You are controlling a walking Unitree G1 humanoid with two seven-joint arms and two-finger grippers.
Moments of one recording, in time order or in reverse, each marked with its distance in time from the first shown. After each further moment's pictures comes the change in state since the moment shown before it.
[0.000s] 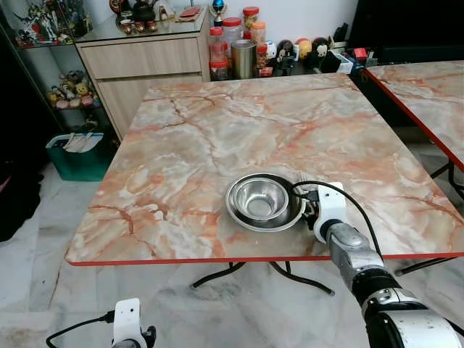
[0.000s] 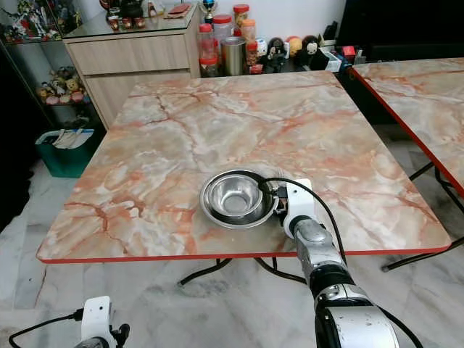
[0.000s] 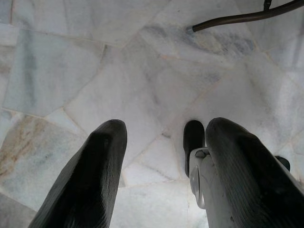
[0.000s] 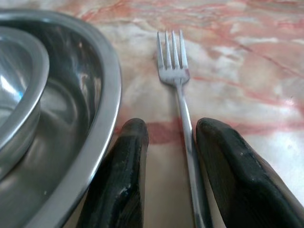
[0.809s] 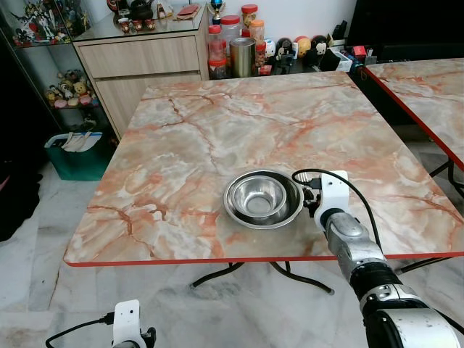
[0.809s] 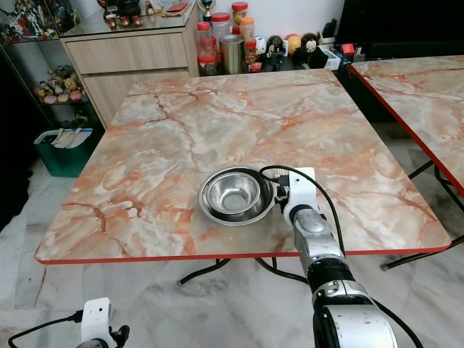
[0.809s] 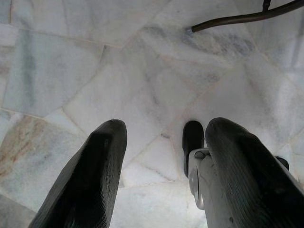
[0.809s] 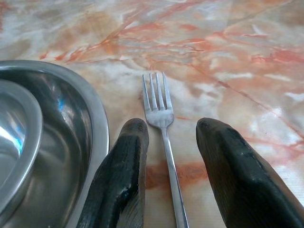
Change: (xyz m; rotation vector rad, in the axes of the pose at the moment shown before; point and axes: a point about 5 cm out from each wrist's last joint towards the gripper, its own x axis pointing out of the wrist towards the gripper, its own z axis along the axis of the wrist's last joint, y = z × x) left arm 0.000 0.000 0.001 -0.004 -0.006 -0.004; right arm 0.000 0.000 0.022 0.022 -0.059 -0.065
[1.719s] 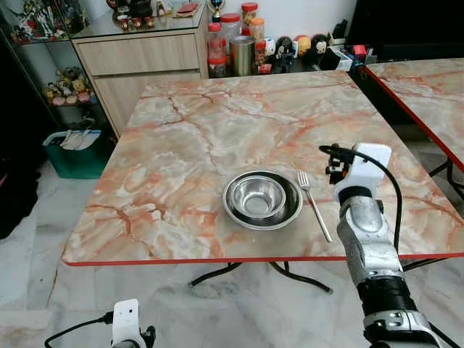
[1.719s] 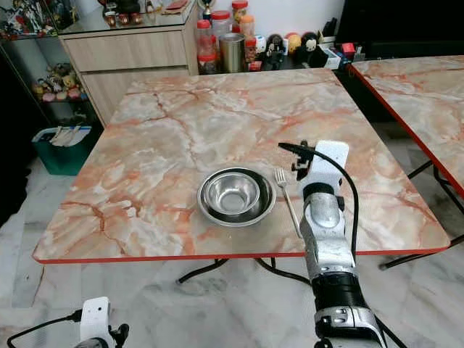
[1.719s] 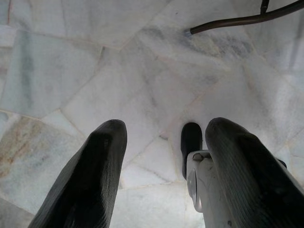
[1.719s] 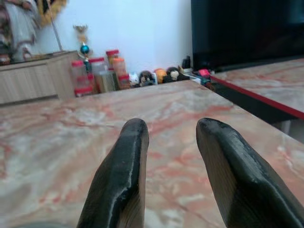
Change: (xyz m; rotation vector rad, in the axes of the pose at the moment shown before) left arm 0.000 0.001 0.001 -0.003 -0.012 0.004; right arm -0.033 -0.005 0.065 0.087 -0.459 -0.130
